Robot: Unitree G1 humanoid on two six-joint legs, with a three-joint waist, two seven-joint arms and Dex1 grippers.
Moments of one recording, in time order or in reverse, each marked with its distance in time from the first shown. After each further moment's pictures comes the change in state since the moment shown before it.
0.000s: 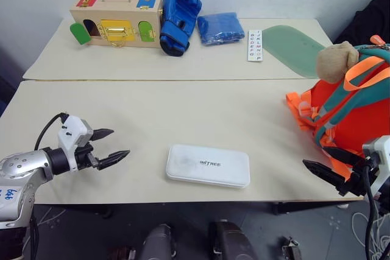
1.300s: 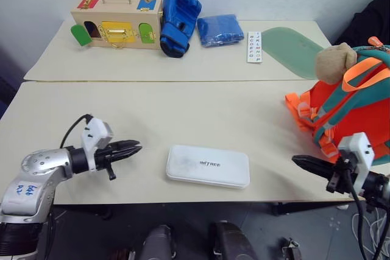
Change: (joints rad) left arm -0.095 -0.035 -0.178 -0.037 -0.010 -0.010 -0.047; right arm -0.136 -0.084 0.227 0.014 -0.081 -0.069 0.148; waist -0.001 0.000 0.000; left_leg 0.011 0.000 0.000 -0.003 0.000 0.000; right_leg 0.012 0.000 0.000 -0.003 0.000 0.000
